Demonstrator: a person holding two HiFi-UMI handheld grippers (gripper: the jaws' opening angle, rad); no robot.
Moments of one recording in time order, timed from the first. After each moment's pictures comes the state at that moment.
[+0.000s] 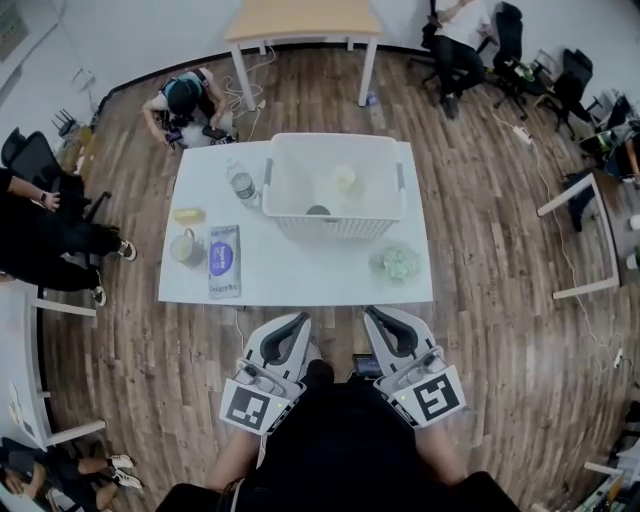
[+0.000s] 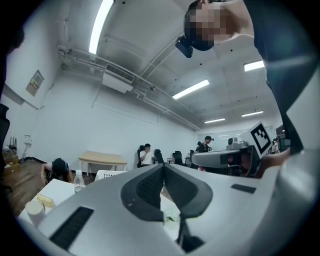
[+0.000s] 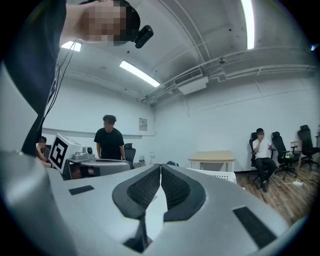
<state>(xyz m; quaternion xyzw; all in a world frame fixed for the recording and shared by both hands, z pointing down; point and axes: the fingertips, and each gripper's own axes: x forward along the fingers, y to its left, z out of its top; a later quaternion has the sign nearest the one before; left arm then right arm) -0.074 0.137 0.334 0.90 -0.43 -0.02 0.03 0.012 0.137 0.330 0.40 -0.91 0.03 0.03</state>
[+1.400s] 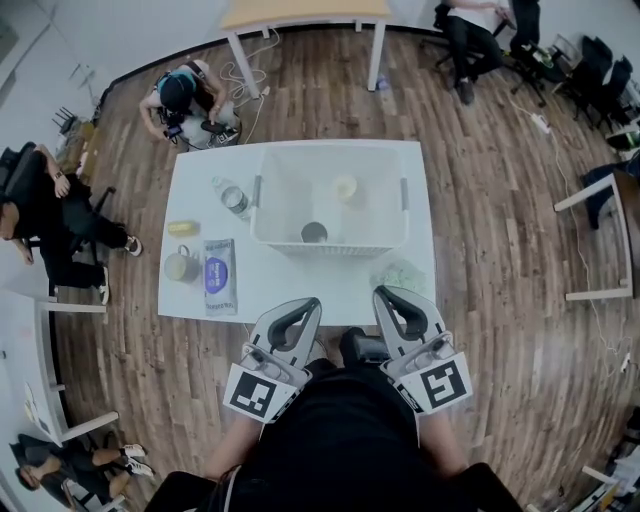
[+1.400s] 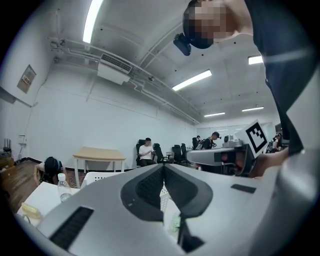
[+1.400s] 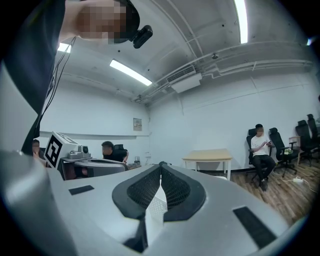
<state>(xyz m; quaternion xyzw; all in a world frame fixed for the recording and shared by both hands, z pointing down) -0.024 0.023 0.346 0.91 -0.42 0.02 0.06 0.060 0.014 0.340 0.42 -0.91 0.05 0.02</state>
